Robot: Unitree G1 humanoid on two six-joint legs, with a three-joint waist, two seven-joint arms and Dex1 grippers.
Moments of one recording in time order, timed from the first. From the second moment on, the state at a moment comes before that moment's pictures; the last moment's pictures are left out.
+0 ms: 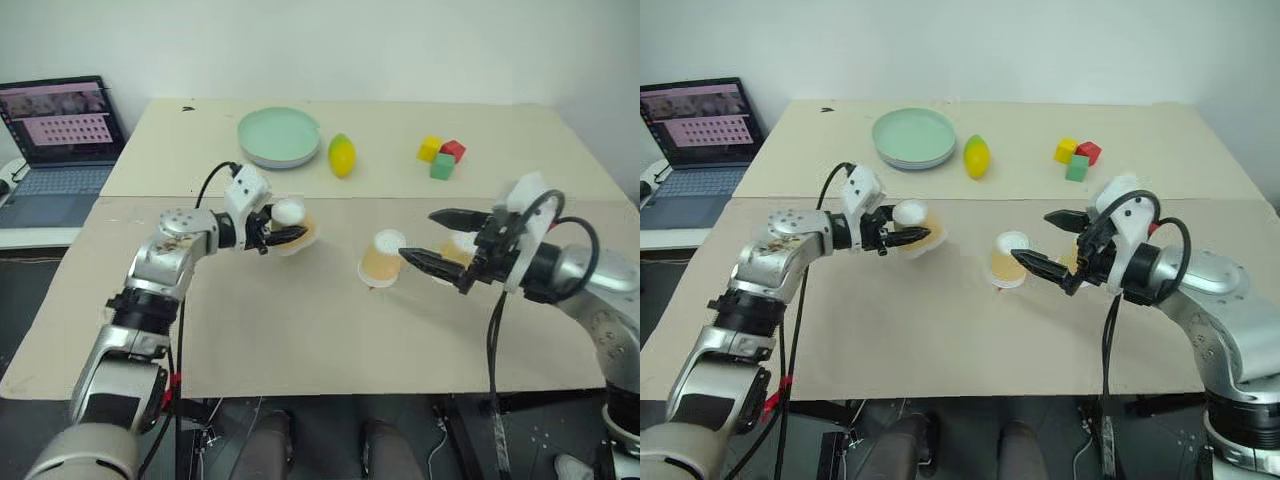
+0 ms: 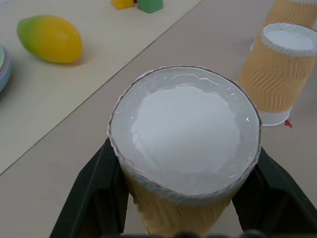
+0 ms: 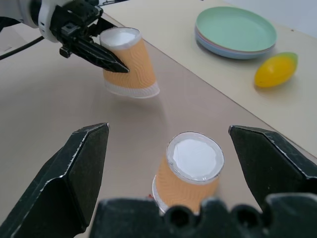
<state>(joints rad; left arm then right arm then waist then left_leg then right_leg) -0.83 0.51 -0.17 0.37 -0.26 0.37 -0.96 -0.34 -0.78 -0.28 -0.59 0.67 0.87 0.68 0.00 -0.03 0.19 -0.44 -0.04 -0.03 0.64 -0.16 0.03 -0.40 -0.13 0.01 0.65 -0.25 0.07</state>
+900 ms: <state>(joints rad) -1.01 0.27 -0.22 0.76 -0.12 0.15 -1.20 -0.12 -0.80 -0.50 -0.82 0.85 0.99 0.41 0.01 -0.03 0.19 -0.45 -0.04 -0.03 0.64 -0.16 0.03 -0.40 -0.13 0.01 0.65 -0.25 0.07</state>
